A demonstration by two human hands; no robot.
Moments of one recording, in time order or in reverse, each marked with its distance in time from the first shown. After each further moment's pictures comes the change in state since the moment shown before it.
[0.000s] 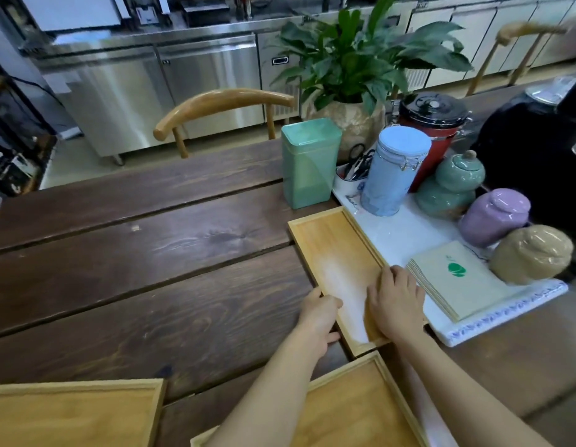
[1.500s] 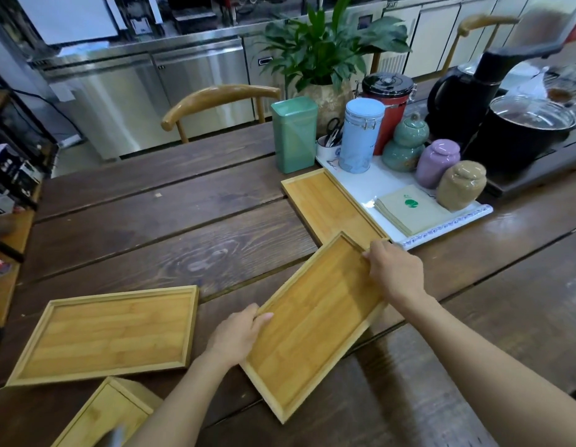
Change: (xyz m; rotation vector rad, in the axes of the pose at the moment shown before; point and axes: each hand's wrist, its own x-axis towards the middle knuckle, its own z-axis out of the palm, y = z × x) left_hand -0.092 -0.140 -0.143 1.196 0.230 0.435; right_hand -0.140 0.023 -0.074 0.014 0.205 -0.278
